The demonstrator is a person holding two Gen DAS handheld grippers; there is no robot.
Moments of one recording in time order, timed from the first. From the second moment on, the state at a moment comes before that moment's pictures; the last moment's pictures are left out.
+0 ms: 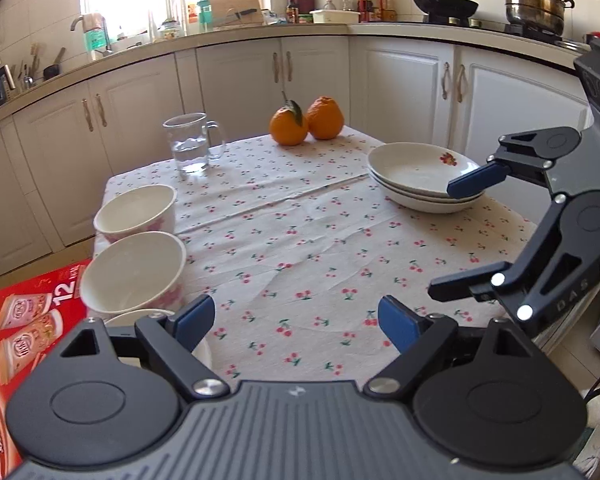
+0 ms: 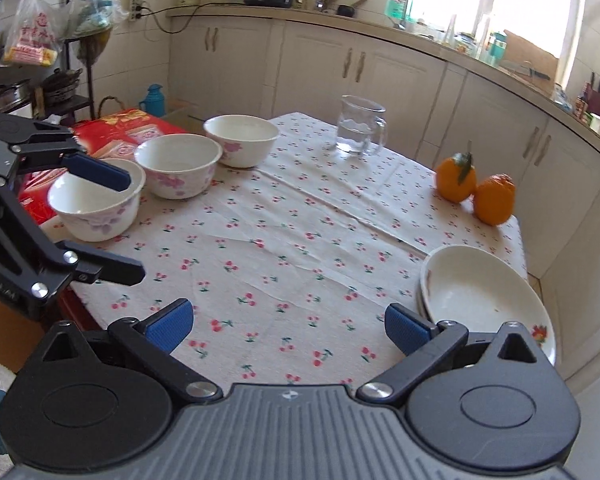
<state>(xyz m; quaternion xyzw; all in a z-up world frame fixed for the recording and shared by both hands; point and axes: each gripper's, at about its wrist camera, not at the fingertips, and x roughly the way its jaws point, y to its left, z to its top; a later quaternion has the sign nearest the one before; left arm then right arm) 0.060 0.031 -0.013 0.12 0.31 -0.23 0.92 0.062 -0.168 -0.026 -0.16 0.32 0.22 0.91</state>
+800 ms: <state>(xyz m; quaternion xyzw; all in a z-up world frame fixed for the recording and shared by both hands) 0.113 0.147 -0.039 0.06 0.39 -0.13 0.91 0.095 -0.022 -0.055 -0.18 0.34 0.41 0.83</state>
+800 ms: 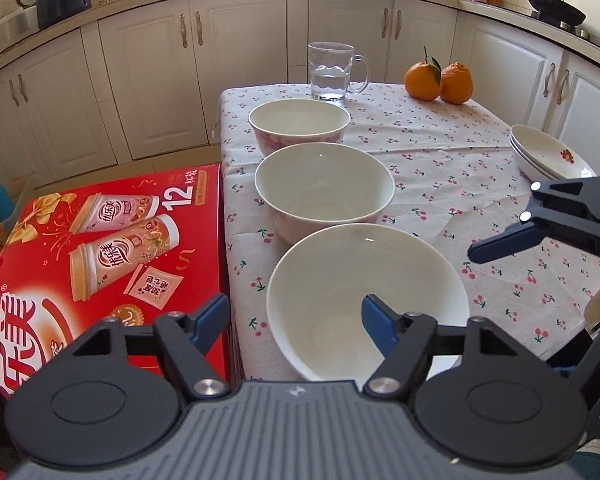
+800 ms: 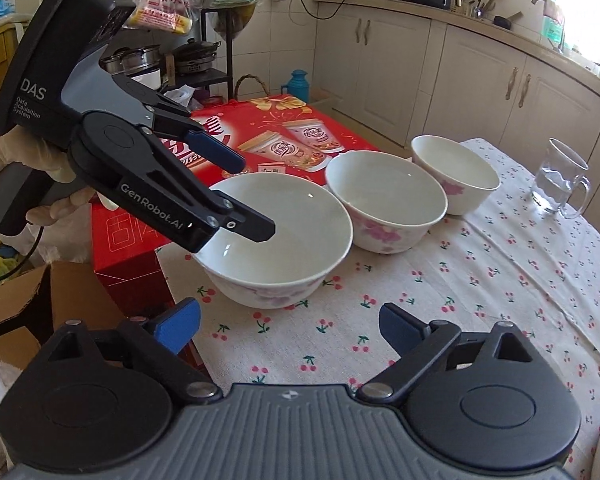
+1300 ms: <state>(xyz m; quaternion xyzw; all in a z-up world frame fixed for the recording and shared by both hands) 0.122 0.146 -0.040 0.05 0.40 -0.15 0.90 0.105 -0.009 -0.059 -0.18 0.34 0.43 0.82</state>
